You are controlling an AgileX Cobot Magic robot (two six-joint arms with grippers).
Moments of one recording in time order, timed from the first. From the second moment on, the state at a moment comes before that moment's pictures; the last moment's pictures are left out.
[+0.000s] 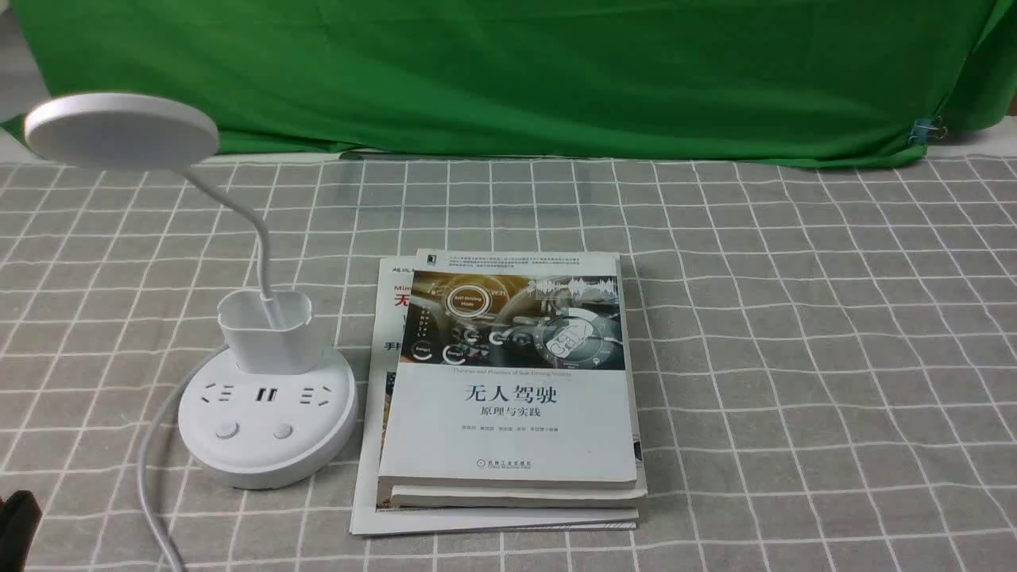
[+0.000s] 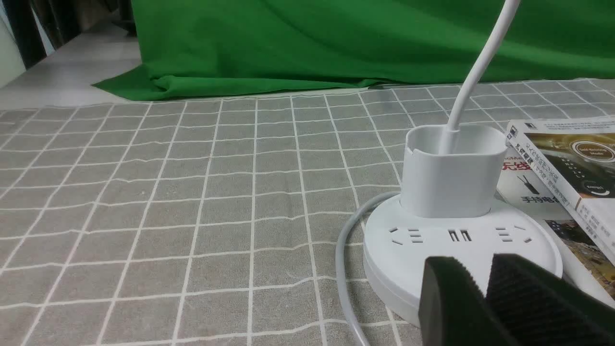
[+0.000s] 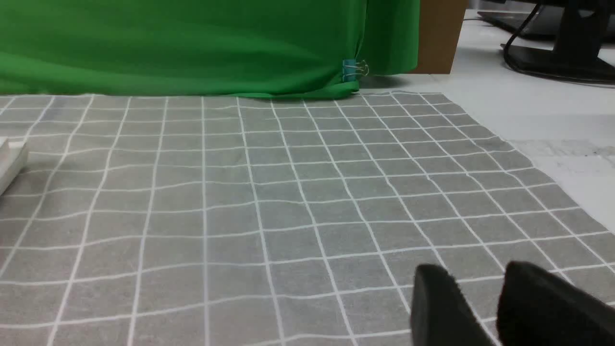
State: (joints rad) right arm -0.12 0.00 0.01 -0.16 0.22 0.09; left arm -0.01 0.01 0.01 -0.01 0.22 0.09
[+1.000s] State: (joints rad) right arm -0.12 0.00 0.01 -0.16 0.22 0.09; left arm -0.01 0.01 0.01 -0.01 0.22 0.09
